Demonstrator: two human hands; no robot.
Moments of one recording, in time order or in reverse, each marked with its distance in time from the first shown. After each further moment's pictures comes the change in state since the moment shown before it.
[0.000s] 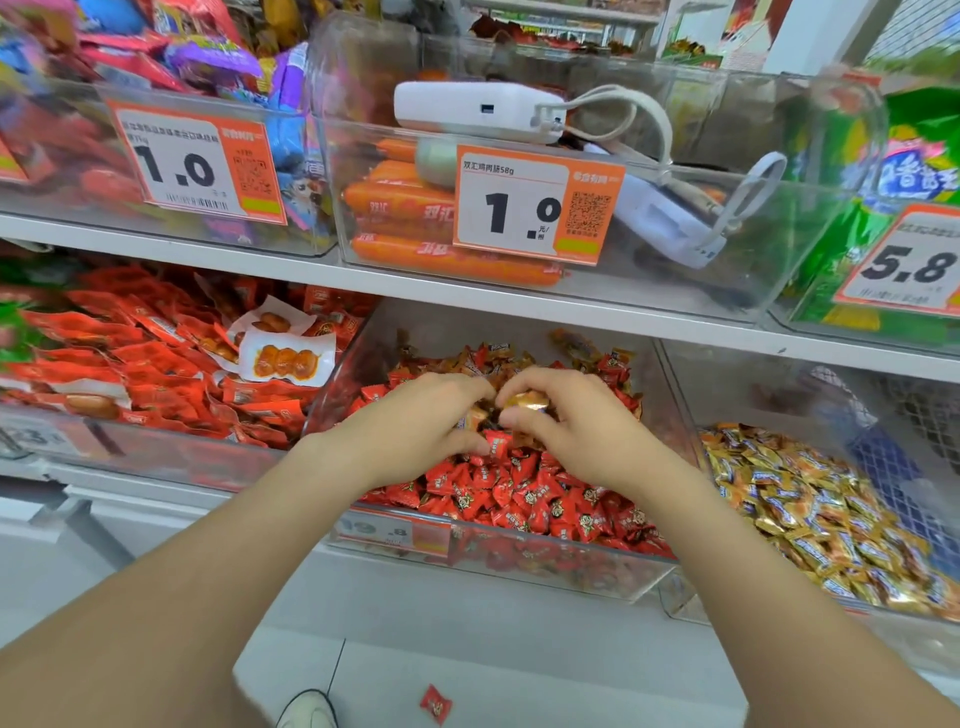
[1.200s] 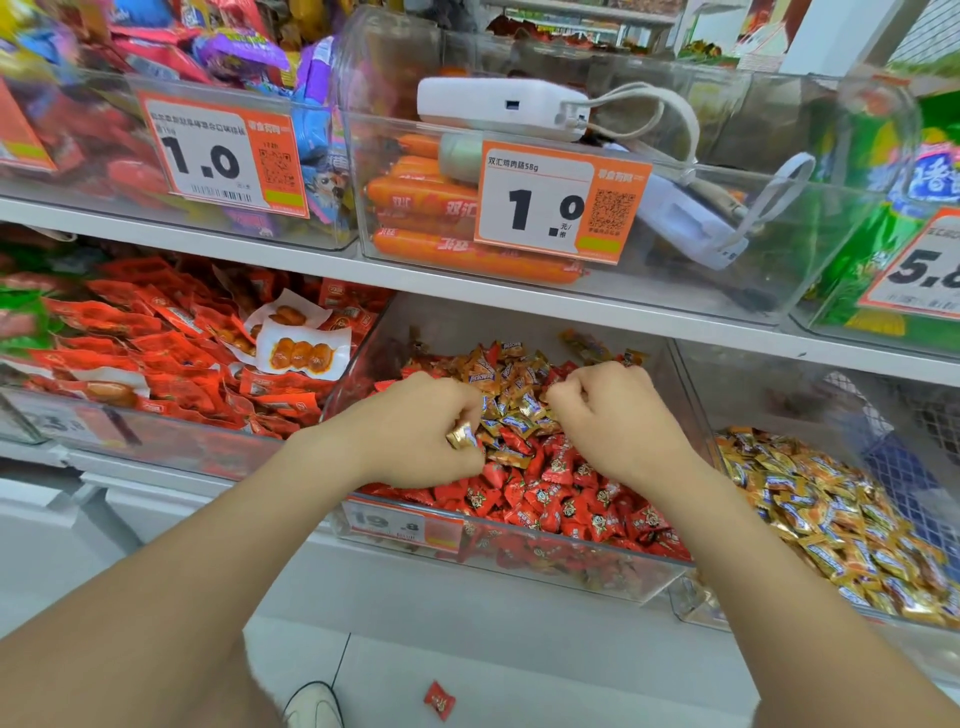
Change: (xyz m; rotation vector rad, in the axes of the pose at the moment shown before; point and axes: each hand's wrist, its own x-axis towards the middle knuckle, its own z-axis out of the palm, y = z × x) left_hand -0.021 0.008 -0.017 -0.052 -0.061 -0.156; right_hand -0.007 -0.019 -0.009 -0.107 0.163 0.248
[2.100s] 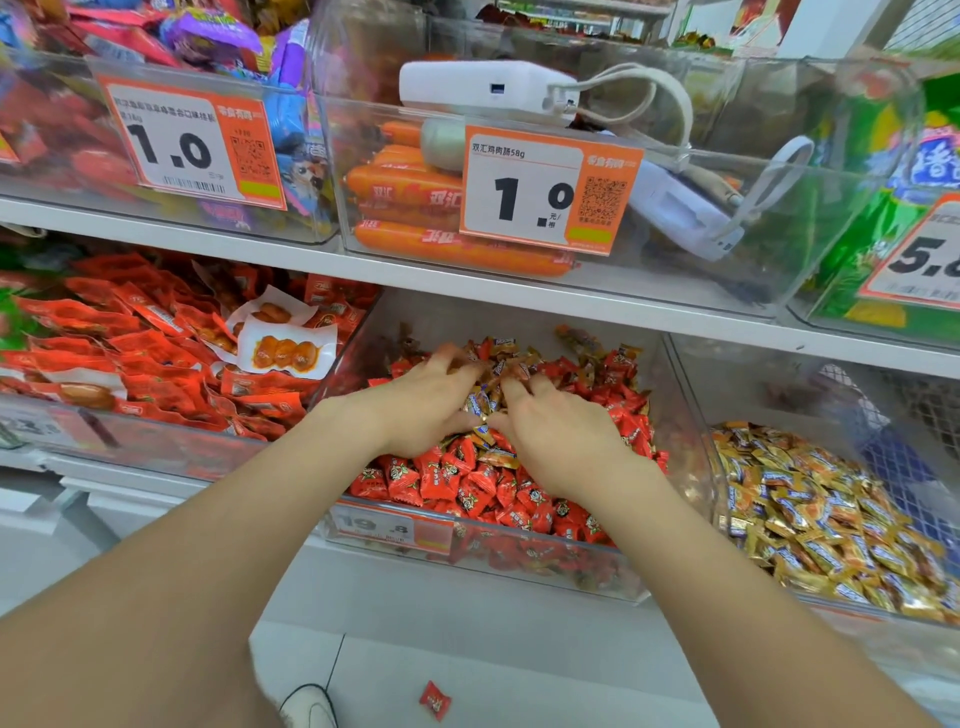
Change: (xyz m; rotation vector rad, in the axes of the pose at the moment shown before) left_hand 0.057 -0.035 0.026 0.161 -0.126 -0.003; right_hand 0.011 -0.003 0.048 -0.568 -0.215 -0.140
